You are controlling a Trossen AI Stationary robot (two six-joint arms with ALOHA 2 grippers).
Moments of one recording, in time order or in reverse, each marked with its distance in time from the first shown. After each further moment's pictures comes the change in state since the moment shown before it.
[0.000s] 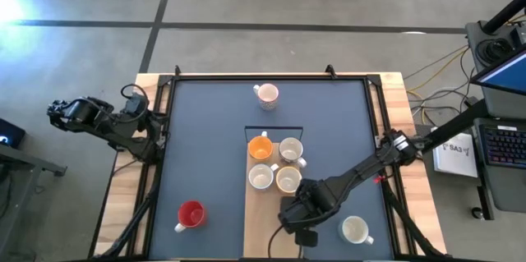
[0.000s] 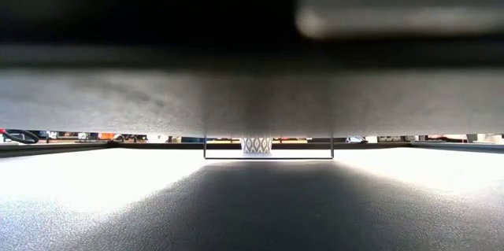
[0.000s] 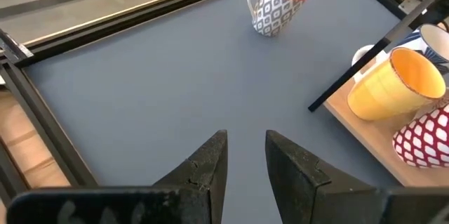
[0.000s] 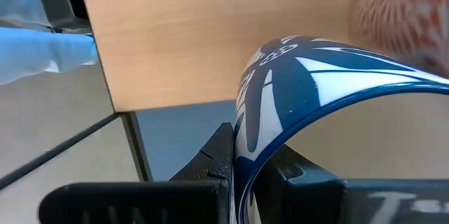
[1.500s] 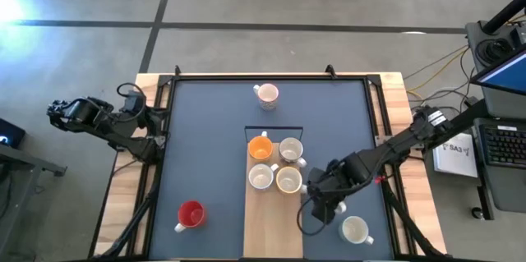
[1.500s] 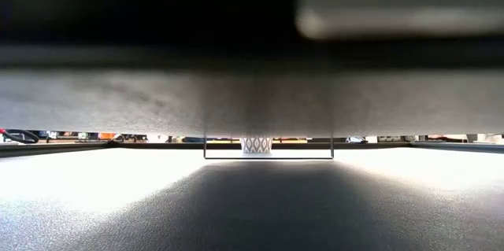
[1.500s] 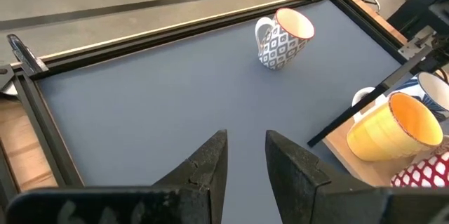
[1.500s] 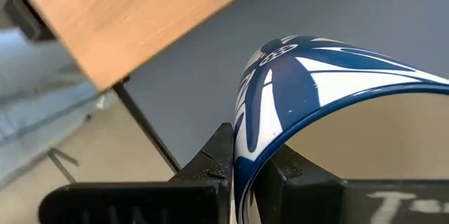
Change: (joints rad) left arm 0.000 0.002 0.000 0.035 -0.110 -0.062; right arm -0.042 -0.410 -0.498 0.161 -0.092 0.377
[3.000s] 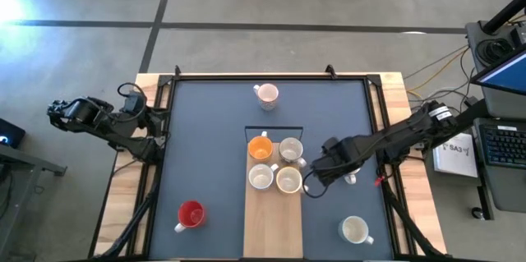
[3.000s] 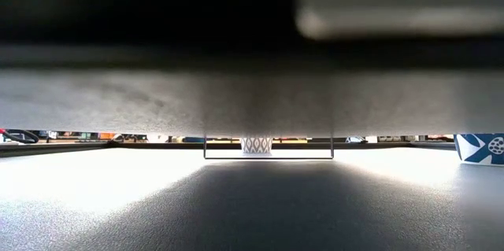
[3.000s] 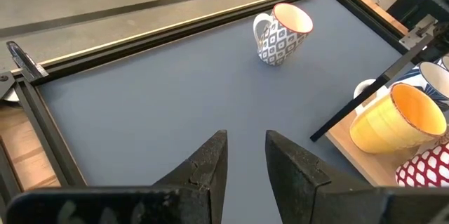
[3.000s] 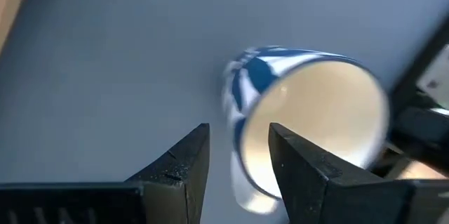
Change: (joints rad) left arm 0.000 0.000 0.000 -0.001 0.013 0.043; right arm -0.166 -0.079 -0.222 -0.243 0.213 0.271
